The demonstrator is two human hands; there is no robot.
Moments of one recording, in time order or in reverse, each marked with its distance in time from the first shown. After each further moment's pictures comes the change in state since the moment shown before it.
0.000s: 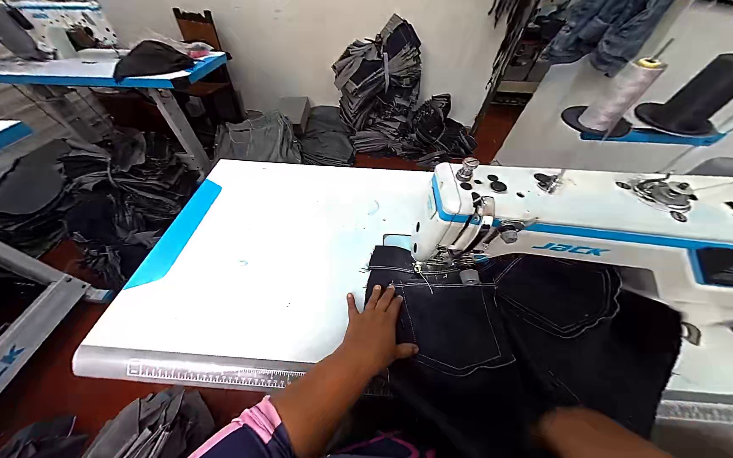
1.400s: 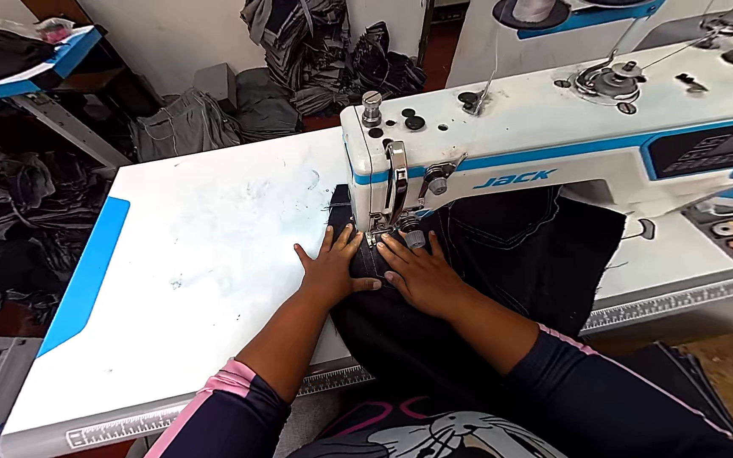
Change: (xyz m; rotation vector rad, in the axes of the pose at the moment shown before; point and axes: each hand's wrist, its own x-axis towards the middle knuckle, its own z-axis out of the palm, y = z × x) left_hand 0.069 -0.013 -0.024 0.113 0.091 0.022; right_hand 0.181 0.024 -0.001 0.066 0.712 -0.065
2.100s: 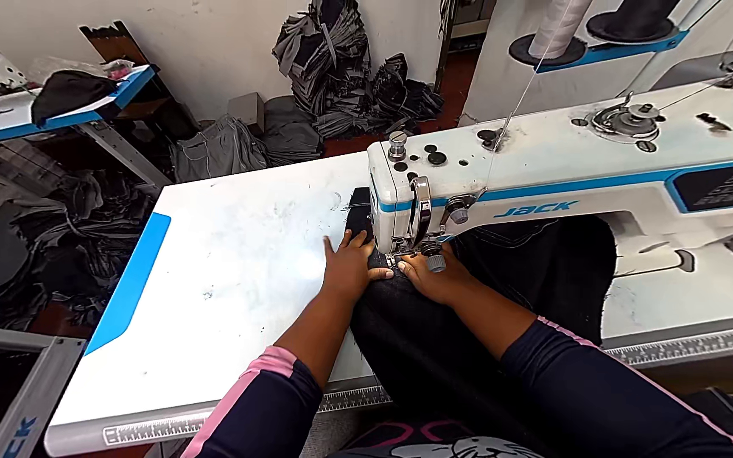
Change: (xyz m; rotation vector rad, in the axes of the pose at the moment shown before) left_hand 0.022 0.000 -0.013 0.032 0.213 0.038; right_hand 0.048 0.016 -0.015 0.057 -0.074 0.091
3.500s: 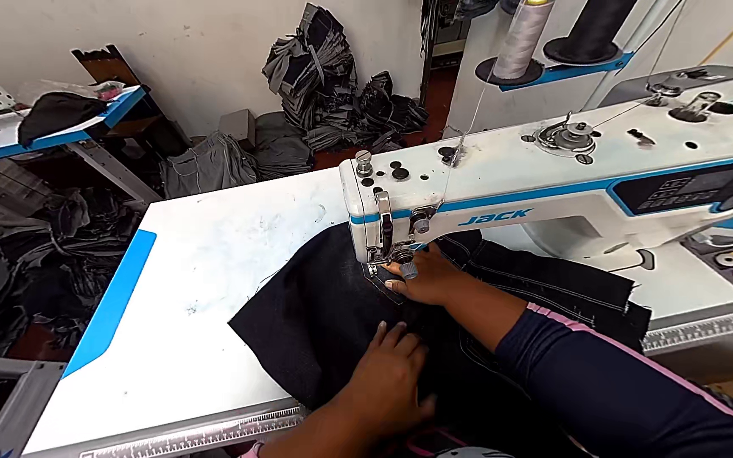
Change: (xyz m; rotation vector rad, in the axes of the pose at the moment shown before) left_hand -0.109 0.066 0.032 -0.111 -0.152 0.424; right_hand -0.008 -0.006 -0.048 -0.135 -0.319 0.016
